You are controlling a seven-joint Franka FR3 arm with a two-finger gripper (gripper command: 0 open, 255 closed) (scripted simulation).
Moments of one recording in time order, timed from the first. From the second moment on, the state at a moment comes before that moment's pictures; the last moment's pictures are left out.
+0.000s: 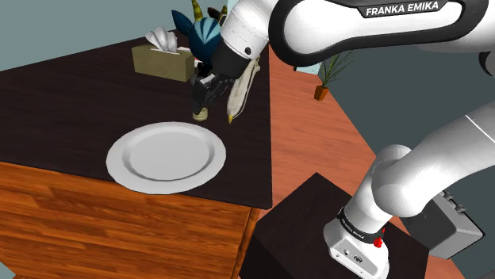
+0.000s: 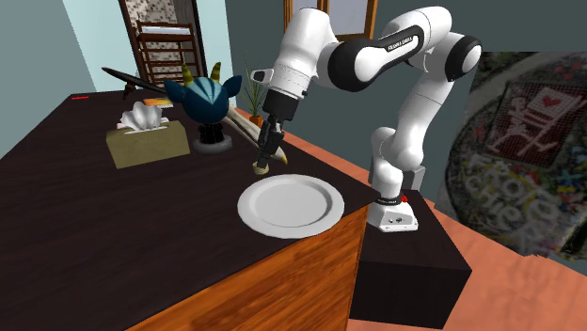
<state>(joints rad) 0.21 -0.41 0.41 -2.23 0.24 2.28 0.15</state>
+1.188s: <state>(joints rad) 0.20 -0.41 0.40 -2.06 0.22 2.11 0.16</state>
